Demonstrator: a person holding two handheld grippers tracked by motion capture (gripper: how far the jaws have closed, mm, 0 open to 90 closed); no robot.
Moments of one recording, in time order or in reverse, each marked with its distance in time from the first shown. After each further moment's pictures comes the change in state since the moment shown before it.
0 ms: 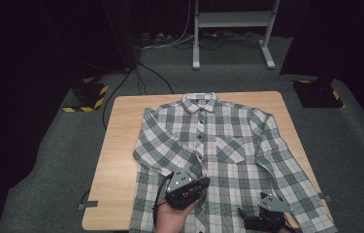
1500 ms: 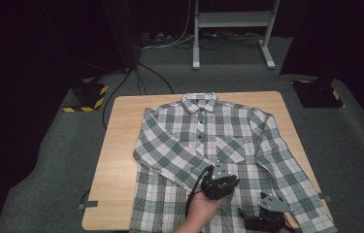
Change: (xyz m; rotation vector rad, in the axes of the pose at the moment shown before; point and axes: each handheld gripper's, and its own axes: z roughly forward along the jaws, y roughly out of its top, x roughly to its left) left arm -0.011 -0.005 0.110 0.169 -0.044 0.050; right arm 0.000 0.000 0.000 0.000 0.002 -0.002
